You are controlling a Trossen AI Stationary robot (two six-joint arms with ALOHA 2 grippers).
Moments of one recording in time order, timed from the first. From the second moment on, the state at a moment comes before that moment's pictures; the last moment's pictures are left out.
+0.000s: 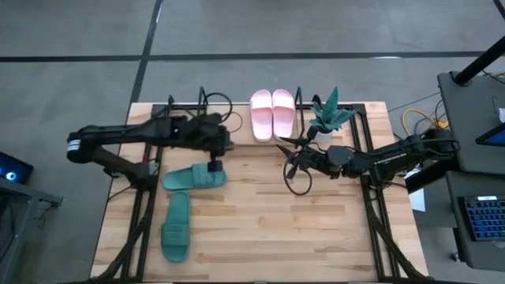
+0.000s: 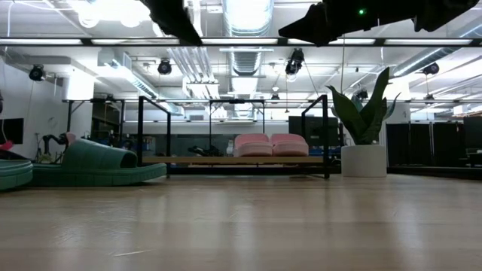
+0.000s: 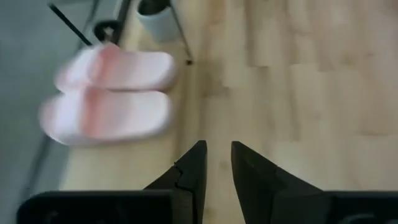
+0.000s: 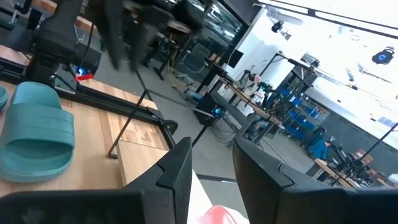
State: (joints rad) left arm 0.10 1.27 1.27 -0.72 -0.12 0.15; right arm 0.11 1.27 0.60 0.71 0.60 -0.60
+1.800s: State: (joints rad) left arm -0.26 1.23 1.01 -1.30 -0.39 -0.96; right arm 0.11 1.27 0.60 0.71 0.60 -0.58
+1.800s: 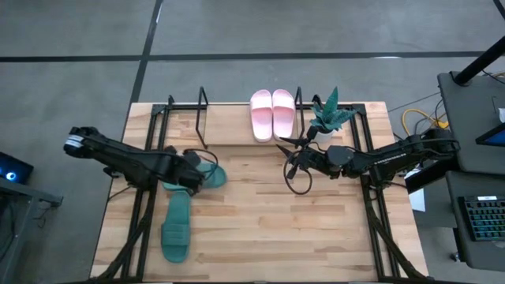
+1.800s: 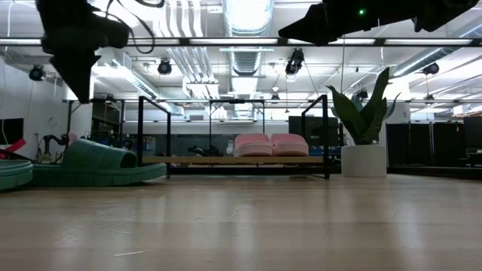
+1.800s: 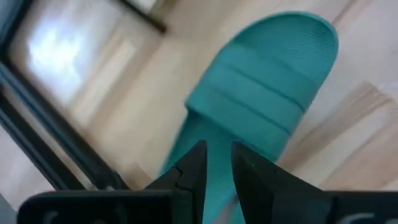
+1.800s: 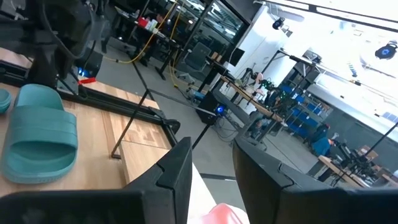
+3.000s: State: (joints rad) left arm -0.25 1.02 0.56 -0.62 -0.32 -1.32; right arm 0.11 1.27 0.60 0.69 0.60 -0.58
